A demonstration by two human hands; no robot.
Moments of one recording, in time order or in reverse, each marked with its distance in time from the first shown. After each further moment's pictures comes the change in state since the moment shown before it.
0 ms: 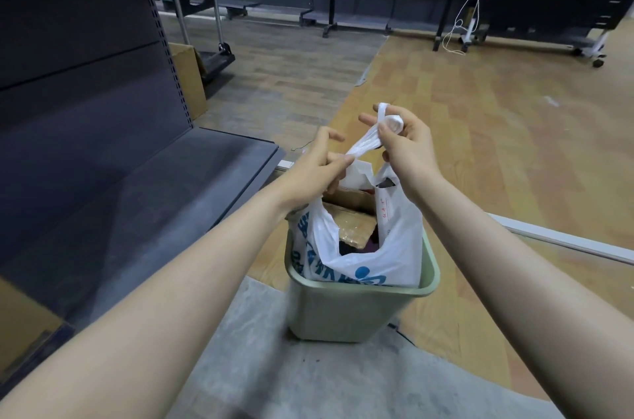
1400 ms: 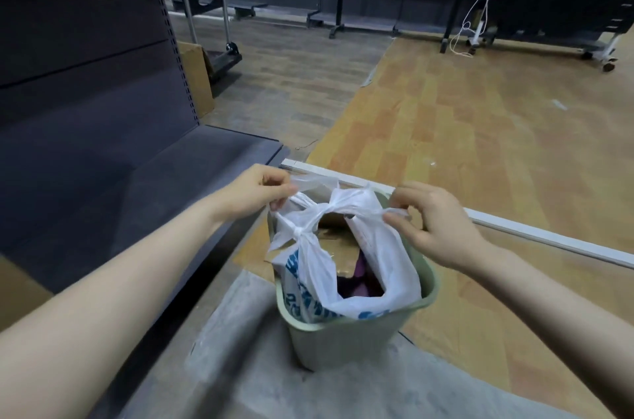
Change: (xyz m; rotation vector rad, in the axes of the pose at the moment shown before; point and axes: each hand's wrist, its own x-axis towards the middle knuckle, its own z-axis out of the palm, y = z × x) left_hand -0.043 -0.037 -0.049 0.116 -0.034 -0.123; right_hand -0.064 0.023 -0.054 -0.848 -0.341 -0.518
